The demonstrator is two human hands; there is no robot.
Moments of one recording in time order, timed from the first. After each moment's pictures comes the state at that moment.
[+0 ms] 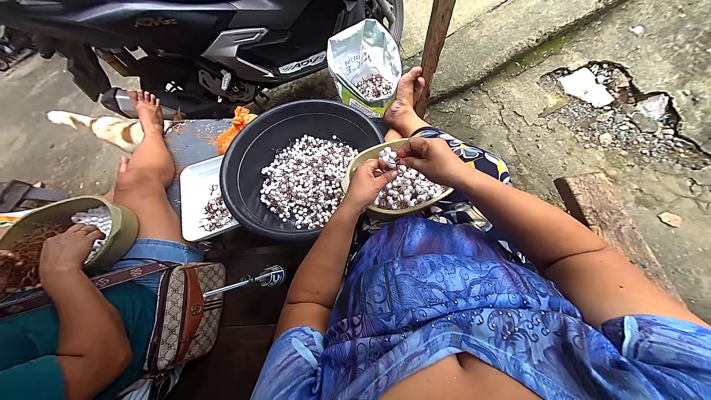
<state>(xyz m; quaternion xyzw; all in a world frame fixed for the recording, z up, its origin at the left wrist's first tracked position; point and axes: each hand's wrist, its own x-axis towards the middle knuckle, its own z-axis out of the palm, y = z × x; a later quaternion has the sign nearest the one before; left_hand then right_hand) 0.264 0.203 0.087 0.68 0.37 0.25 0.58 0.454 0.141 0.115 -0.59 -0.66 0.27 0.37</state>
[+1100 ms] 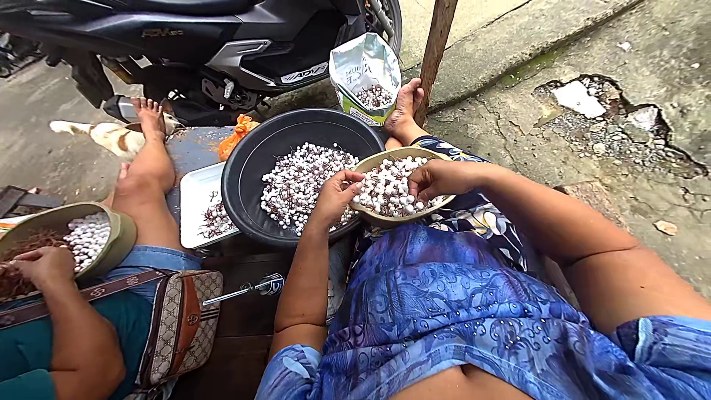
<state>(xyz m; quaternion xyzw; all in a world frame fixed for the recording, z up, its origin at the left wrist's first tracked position) 0.196 0.214 0.095 0.70 0.35 0.28 0.55 0.467 0.133 0.146 -0.51 -0.69 0.50 0.14</state>
